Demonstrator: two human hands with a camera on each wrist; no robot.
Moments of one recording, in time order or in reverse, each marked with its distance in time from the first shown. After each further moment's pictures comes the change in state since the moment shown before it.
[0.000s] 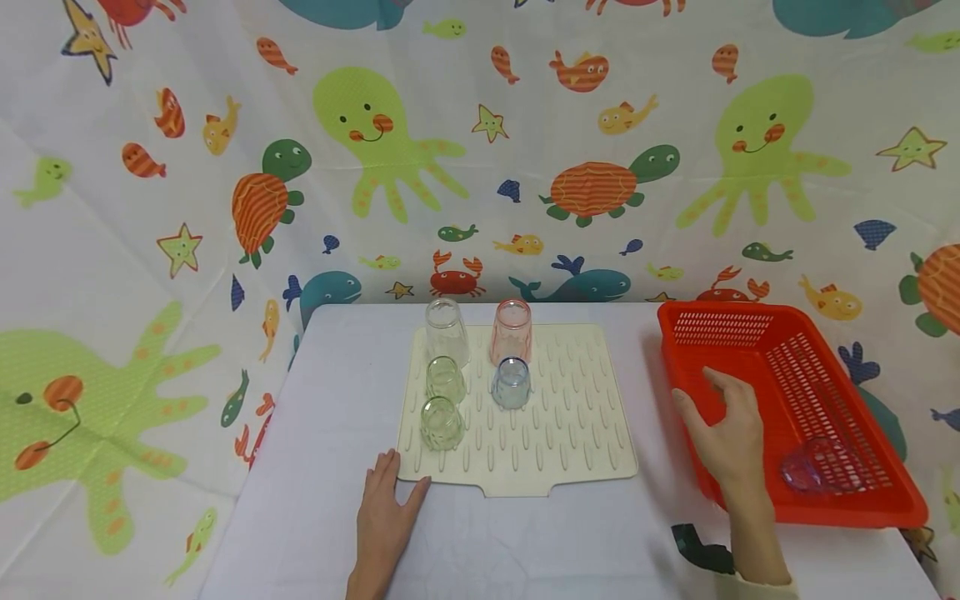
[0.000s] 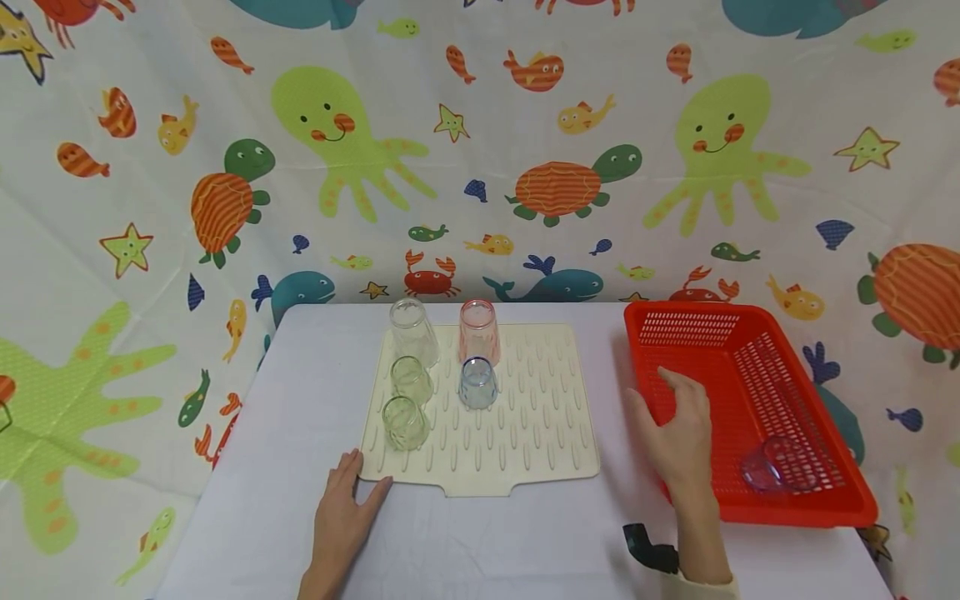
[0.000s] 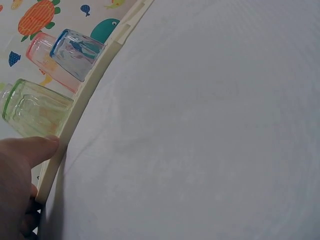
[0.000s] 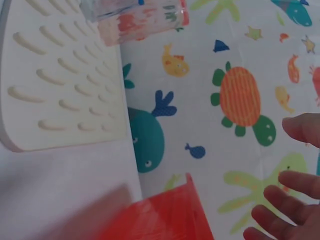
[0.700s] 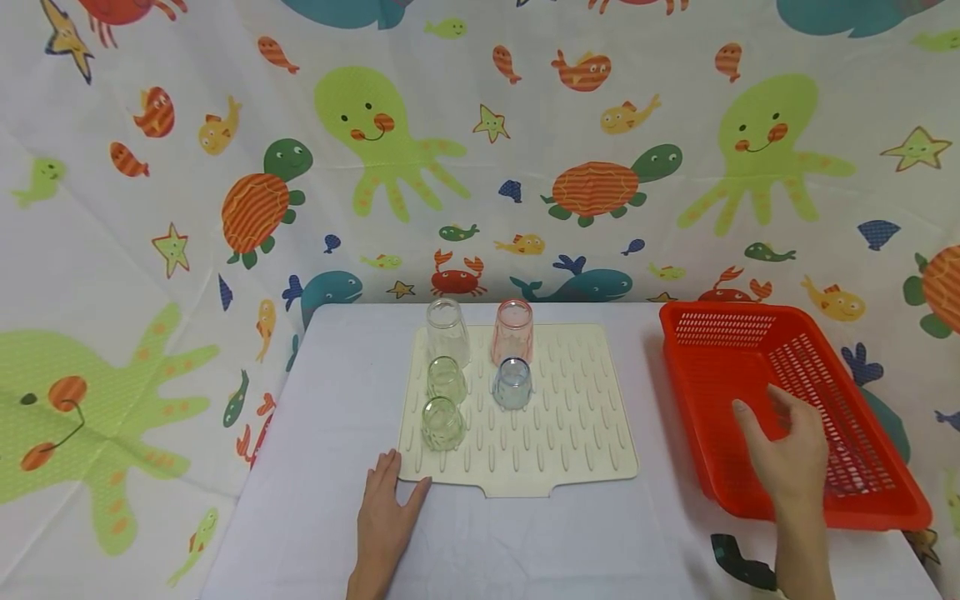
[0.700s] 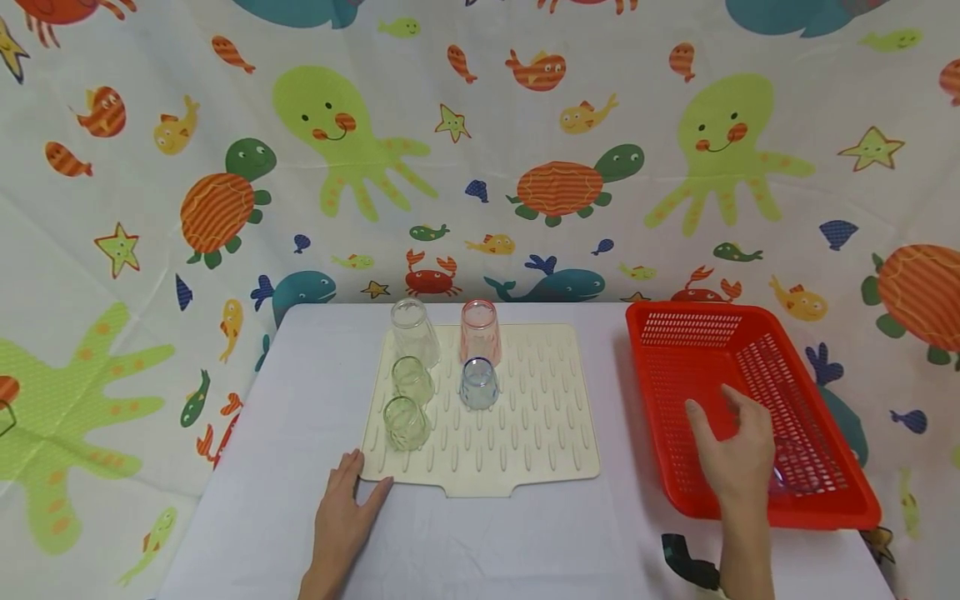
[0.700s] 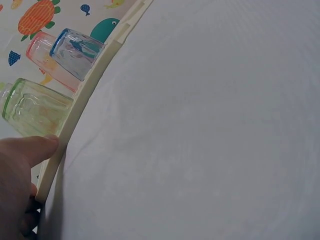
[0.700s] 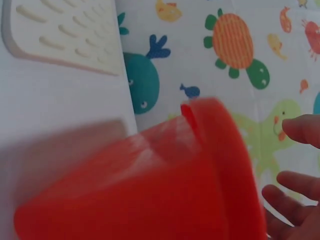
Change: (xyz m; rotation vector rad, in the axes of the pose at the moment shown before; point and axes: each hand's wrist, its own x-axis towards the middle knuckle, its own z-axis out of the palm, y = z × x) left_hand 0.000 0.000 -0.001 -0.009 0.010 0.019; right_hand 0.004 0.039 -0.039 -0.033 0.031 0.319
